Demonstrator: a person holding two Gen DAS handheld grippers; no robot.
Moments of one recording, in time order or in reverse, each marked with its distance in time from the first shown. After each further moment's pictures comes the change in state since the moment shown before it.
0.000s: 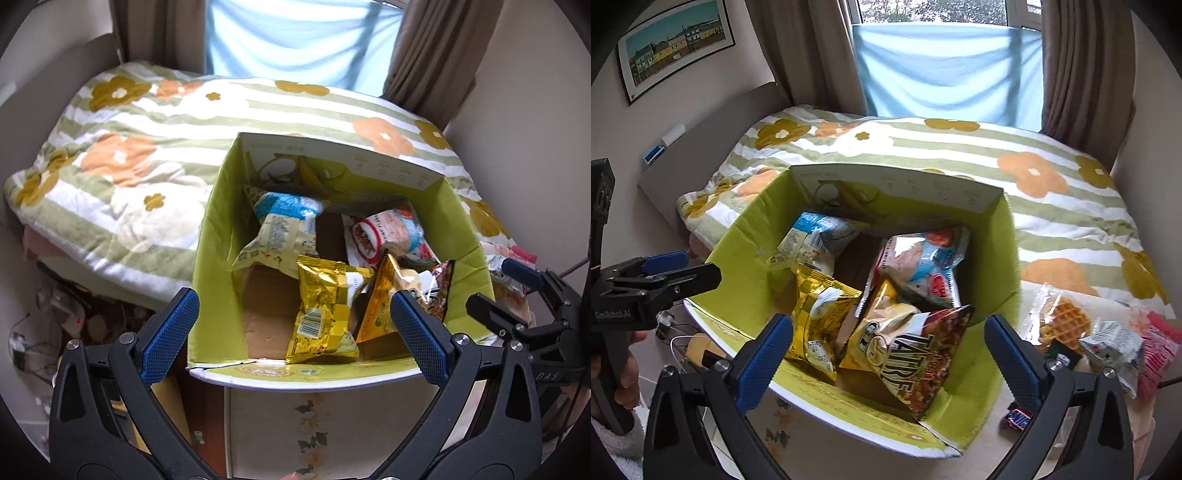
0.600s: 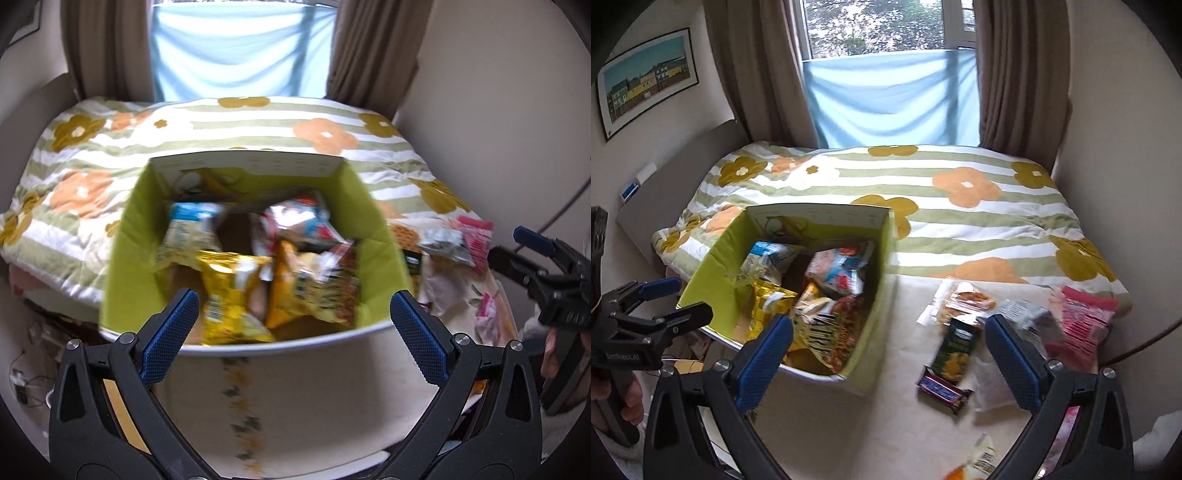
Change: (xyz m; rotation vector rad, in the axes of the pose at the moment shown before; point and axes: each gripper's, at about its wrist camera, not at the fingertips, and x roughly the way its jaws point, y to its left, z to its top) left arm -0.036 -0.119 -0.037 0.146 -0.039 -0.089; right arm -0.104 -0.087 -0.034 0.110 -0.088 -0.127
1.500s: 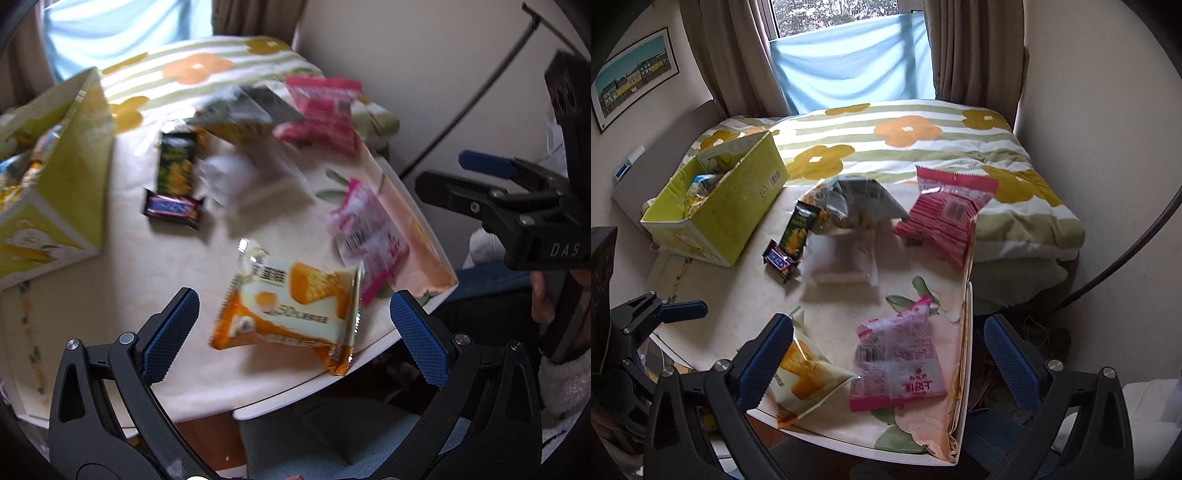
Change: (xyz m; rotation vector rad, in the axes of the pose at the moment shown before) left arm 0.091 -0.284 -0.132 0.193 0.228 -0.168; right arm -0.031 -0.214 -0.132 0.009 0.130 0.015
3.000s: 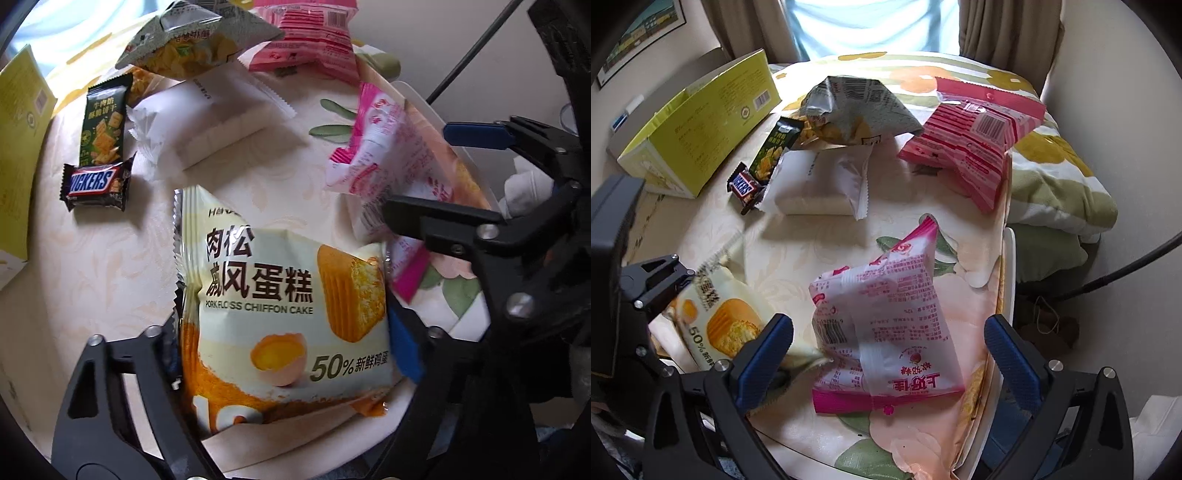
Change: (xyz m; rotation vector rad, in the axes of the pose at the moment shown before) left arm 0.093 0.001 -0.001 0.084 0.138 -0.005; right arm 0.085 0.001 -0.031 -0.113 0.158 0.000
